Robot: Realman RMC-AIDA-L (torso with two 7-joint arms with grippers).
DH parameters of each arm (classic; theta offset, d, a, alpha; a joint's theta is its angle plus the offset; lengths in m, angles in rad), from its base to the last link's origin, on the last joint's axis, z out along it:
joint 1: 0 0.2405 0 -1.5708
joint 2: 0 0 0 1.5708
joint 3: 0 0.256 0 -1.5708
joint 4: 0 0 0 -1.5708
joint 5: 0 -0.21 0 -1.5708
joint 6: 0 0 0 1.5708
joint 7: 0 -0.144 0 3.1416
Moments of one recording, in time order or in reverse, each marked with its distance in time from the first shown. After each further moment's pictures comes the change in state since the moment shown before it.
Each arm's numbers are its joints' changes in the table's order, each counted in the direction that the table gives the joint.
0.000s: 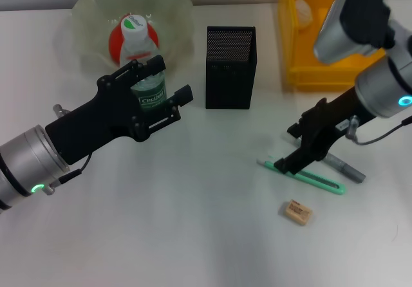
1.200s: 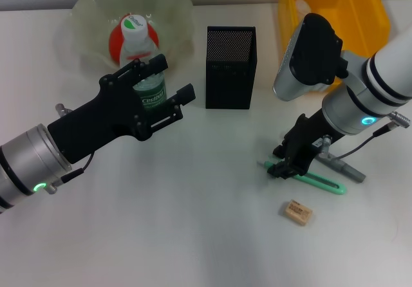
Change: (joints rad) left arm -0.006 -0.003 -0.001 -0.004 0.001 -0.001 0.004; right arm 0.052 0.004 -0.192 0.155 0.018 -0.184 -0.008
